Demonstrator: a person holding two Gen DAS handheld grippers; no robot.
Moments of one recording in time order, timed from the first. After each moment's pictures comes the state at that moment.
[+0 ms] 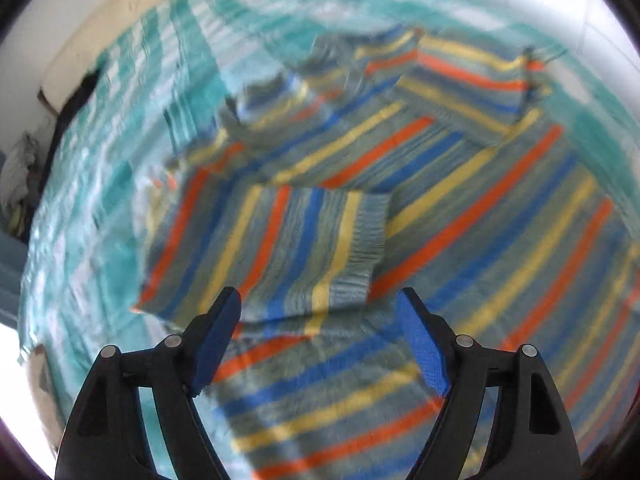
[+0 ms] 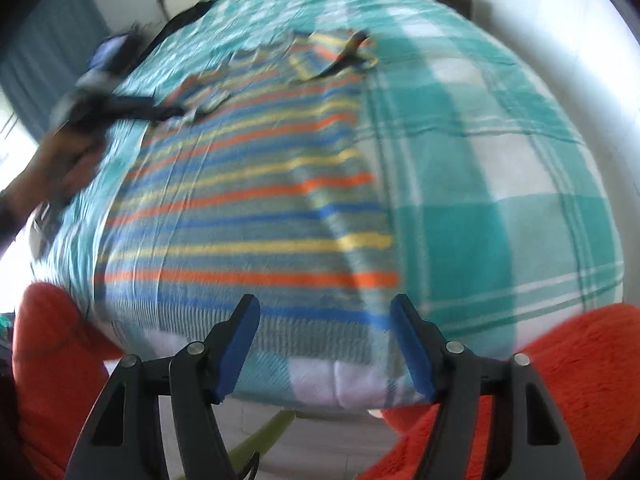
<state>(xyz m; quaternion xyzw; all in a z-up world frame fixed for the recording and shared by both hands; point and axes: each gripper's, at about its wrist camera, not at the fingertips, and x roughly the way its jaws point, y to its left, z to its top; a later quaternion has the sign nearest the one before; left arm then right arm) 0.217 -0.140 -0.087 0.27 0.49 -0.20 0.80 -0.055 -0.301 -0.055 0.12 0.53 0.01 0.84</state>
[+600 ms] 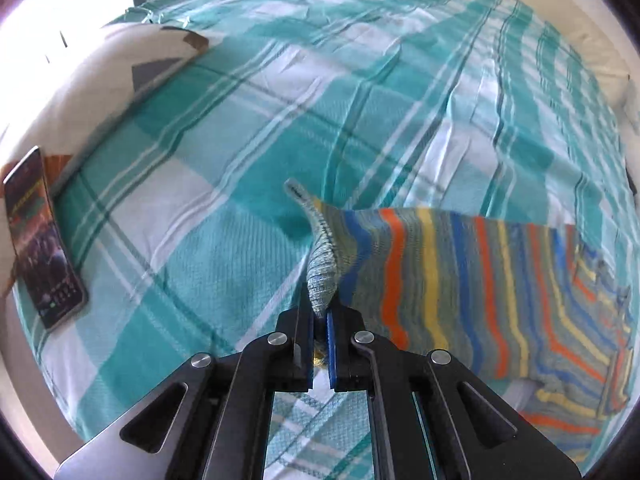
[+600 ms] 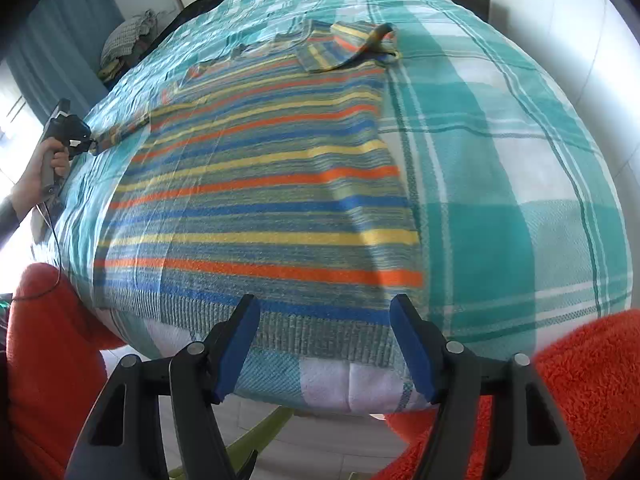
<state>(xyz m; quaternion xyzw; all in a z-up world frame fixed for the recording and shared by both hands) 0.257 0.209 -0.075 -0.15 0.53 0.15 0.82 -0.054 -0.286 -0.065 0.10 0.53 0.02 0.84</state>
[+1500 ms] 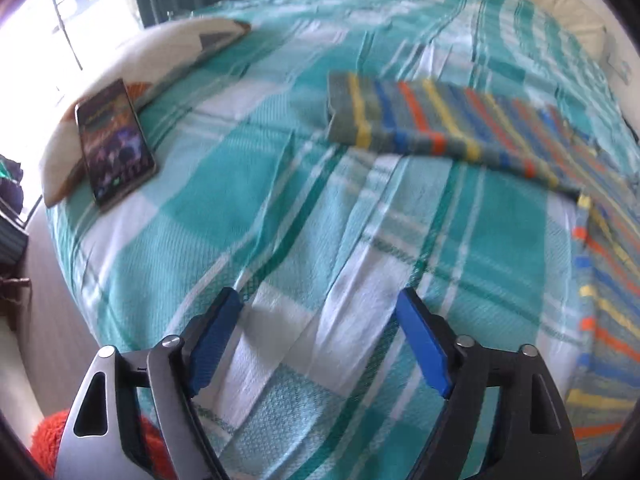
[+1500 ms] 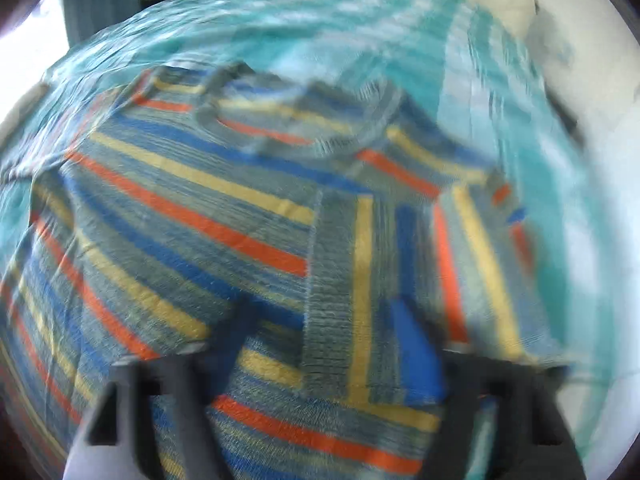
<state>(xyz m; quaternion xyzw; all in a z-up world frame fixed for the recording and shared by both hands) 0.125 0.185 -0.111 -0.08 0.51 0.16 0.84 0.285 -0.268 -0.097 -0.06 0.52 0.08 0.85</state>
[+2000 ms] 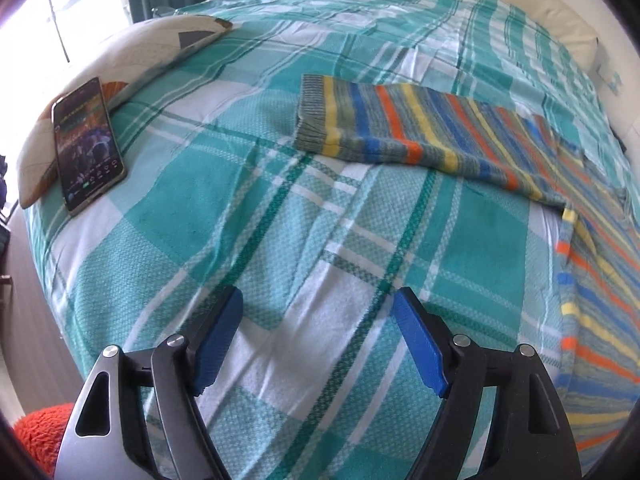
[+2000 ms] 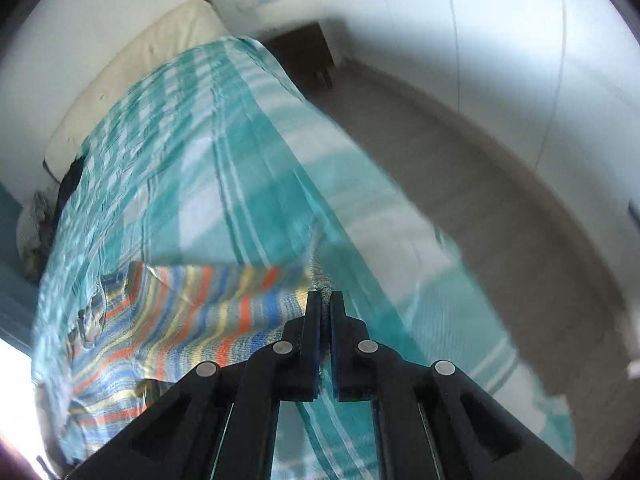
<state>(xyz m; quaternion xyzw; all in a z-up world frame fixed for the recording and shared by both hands) 0.134 0.171 -0.115 -0.10 0.50 0.14 0.85 0.117 -0.618 -0.065 0.31 0.43 -0.18 0.83</state>
